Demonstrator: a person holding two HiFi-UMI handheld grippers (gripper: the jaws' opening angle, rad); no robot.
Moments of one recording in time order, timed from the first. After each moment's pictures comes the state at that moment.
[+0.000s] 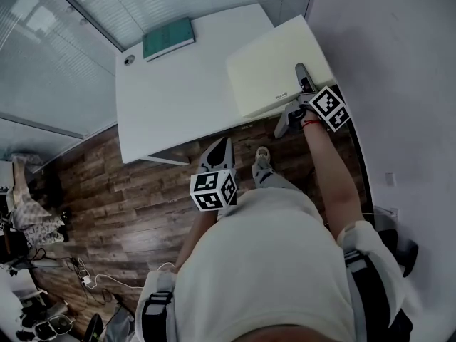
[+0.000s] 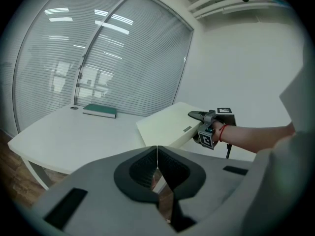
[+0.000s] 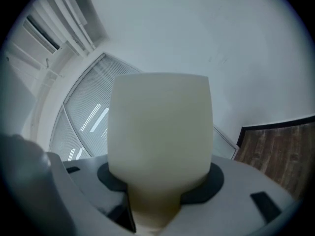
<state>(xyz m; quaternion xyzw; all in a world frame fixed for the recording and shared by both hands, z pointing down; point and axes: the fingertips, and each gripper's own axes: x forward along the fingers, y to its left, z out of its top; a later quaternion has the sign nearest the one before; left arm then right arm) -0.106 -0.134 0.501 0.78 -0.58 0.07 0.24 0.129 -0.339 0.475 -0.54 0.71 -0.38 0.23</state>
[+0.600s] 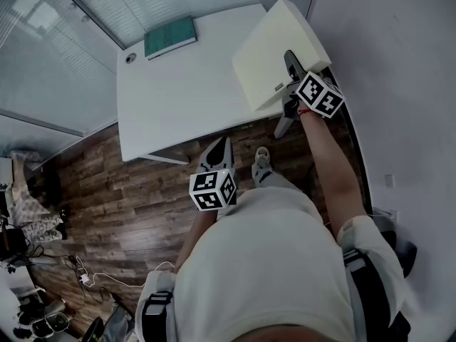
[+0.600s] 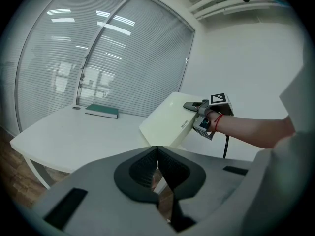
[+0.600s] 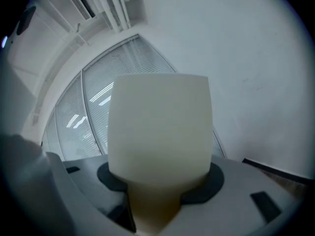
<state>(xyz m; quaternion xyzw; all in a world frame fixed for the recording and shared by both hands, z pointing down) -0.109 -0.132 0.502 0.77 -0.59 0.07 0.24 0.093 -0.363 0.431 -0.56 0.78 -0.25 0.11</state>
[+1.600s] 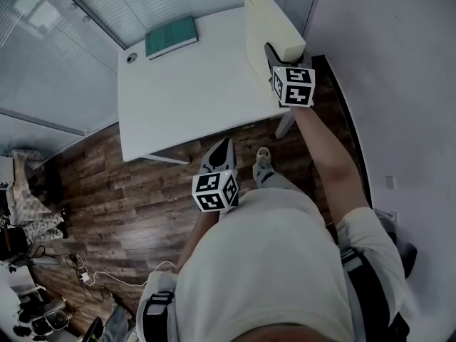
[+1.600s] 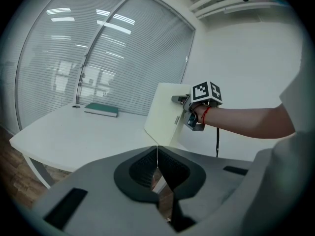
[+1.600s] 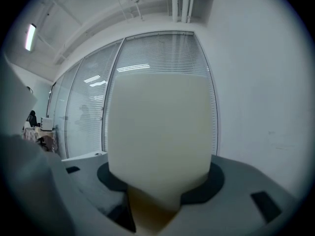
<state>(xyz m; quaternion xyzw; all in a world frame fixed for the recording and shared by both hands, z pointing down) -0.106 -0.133 0.505 0.77 -0.59 0.07 0.25 0.030 -0.387 0.405 -0.57 0.82 -0.02 -0.06</state>
